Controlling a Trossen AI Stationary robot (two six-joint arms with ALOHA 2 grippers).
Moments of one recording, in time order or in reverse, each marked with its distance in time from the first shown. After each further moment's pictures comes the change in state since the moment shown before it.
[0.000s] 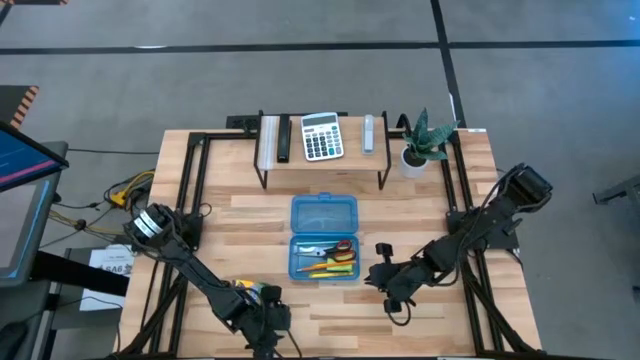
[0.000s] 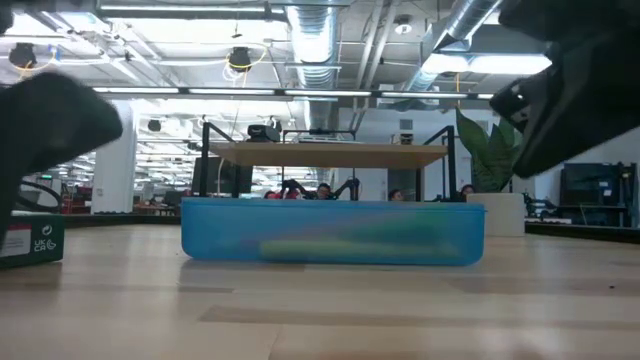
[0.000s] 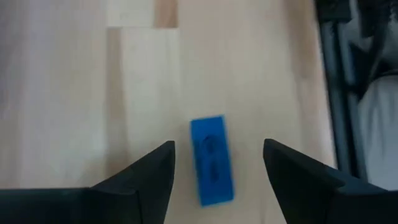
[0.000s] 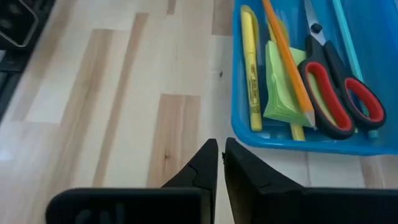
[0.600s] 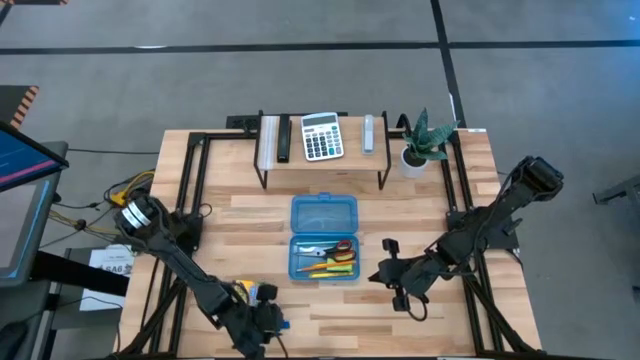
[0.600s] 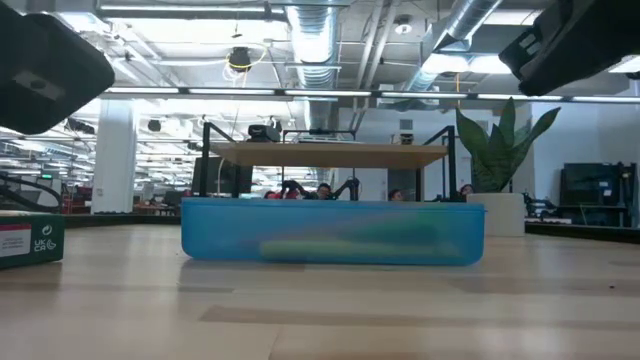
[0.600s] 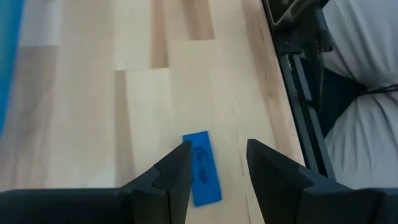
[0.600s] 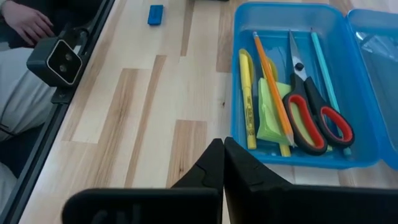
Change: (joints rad) left arm -0.046 -0.114 -0.111 0.144 -0.099 0.068; right arm 0.023 -0.159 -0.001 -0.048 0.027 -0.002
